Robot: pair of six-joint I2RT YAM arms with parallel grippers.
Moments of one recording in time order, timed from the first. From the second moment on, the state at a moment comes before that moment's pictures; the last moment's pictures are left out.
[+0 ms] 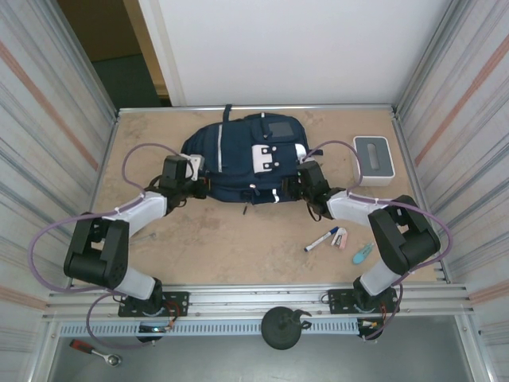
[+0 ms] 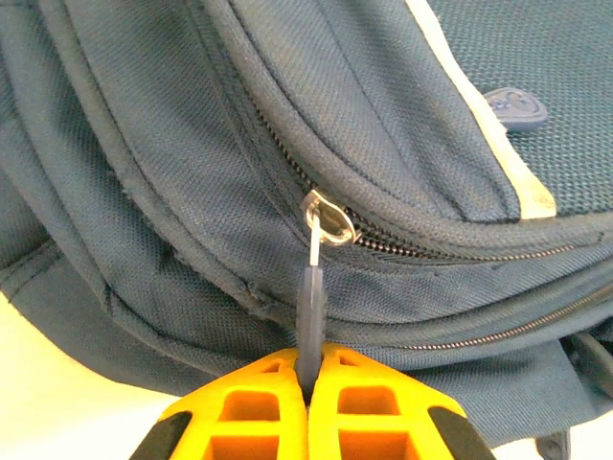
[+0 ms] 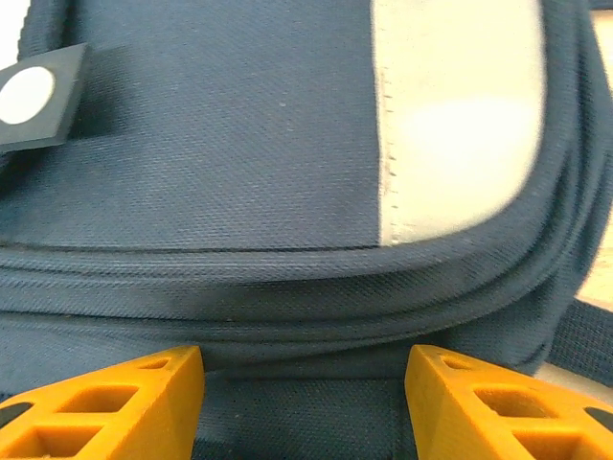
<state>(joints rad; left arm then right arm) -0.27 1.48 0.75 -0.03 0.21 -0.16 0.50 1.60 0.76 0.09 0.16 0.43</state>
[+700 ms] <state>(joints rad) -0.32 1.38 0.71 -0.02 0.40 -0.12 0.38 1.51 0.86 -0.11 0.04 0.42</state>
